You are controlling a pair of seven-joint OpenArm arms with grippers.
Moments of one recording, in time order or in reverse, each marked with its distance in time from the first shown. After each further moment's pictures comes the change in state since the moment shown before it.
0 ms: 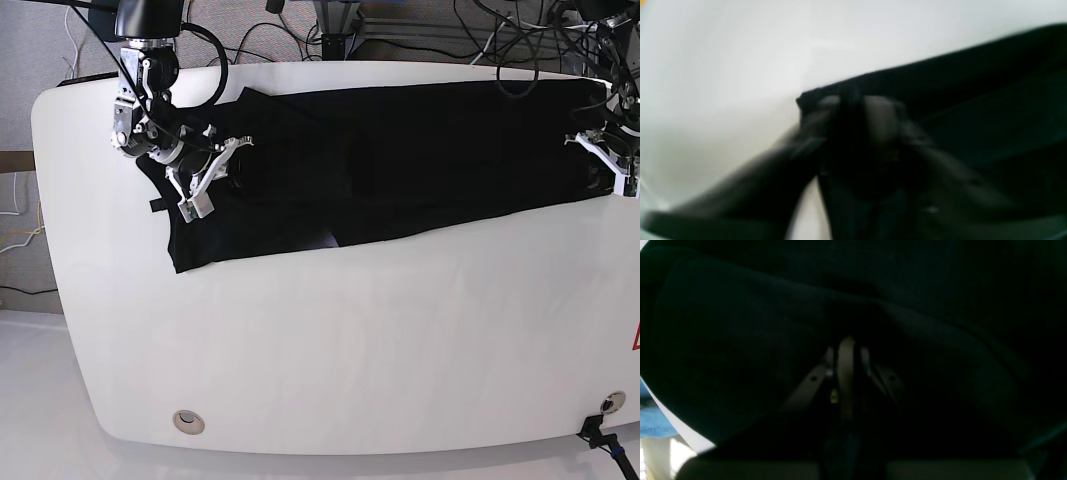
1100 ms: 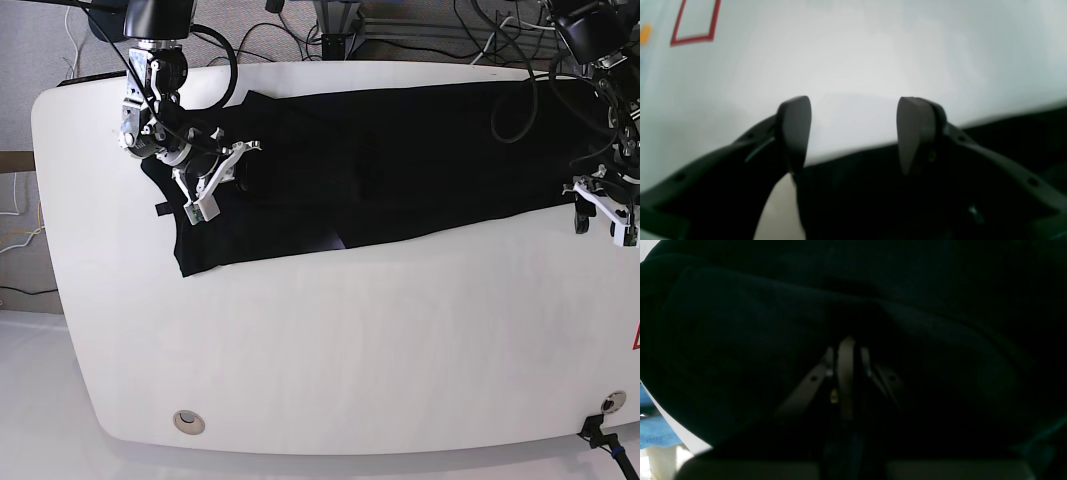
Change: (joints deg) left arm -9.7 2.4 0.7 3.0 0.9 0.3 9.8; right arm 0.6 -2.5 0.2 0.0 -0.9 -0.7 -0.2
